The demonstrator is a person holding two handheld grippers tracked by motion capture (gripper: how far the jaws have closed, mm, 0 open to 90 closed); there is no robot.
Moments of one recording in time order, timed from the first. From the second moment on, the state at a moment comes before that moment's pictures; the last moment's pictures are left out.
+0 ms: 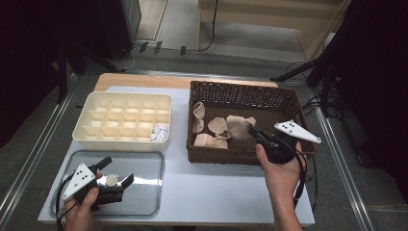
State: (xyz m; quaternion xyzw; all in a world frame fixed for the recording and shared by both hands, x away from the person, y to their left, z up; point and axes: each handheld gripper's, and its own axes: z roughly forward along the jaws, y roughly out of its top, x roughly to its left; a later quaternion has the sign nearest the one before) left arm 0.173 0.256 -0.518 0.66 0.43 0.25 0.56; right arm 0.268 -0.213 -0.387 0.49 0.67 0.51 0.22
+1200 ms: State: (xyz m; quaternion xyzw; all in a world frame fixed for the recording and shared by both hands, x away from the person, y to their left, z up) left arm 0.170 0.242 -0.515 0.67 0.42 0.22 0.57; right arm 0.174 -0.193 -0.411 0.43 0.70 0.54 0.18
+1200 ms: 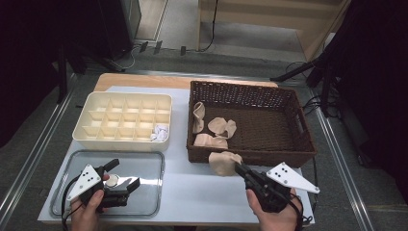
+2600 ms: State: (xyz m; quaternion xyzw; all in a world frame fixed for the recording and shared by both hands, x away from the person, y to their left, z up) left arm 0.166 0.243 -0.515 0.67 0.41 0.21 0.57; right arm 0.186 -0.193 -0.486 0.46 0.71 0.51 0.15
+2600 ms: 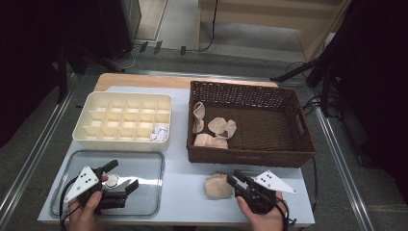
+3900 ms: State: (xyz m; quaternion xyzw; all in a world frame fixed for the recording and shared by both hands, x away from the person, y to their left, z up) left arm 0.167 0.237 -0.518 0.68 0.41 0.20 0.58; right arm 0.204 -0.190 -0.456 0.43 0.73 0.51 0.16
